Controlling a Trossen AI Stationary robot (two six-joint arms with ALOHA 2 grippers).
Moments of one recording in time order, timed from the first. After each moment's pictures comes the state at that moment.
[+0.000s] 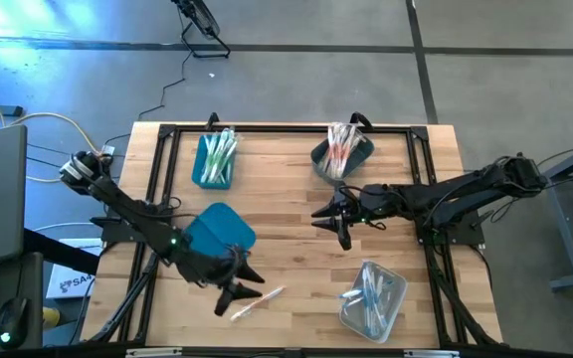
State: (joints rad) left arm -0.64 1.35 0.80 0.29 -0.34 -0.66; right arm 0.12 1.24 0.70 0.21 0.04 0.34
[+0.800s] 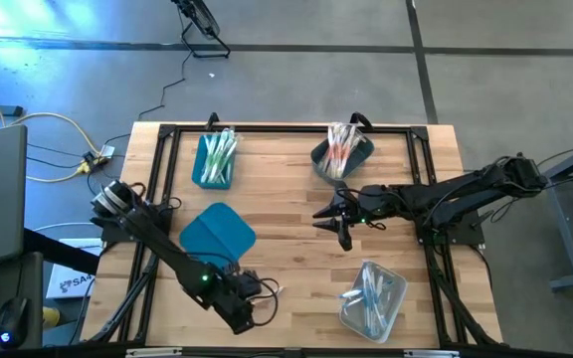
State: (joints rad) left arm -0.68 1.76 1.28 -0.62 -0.24 -1.02; right arm 0.12 1.24 0.70 0.17 0.04 0.31
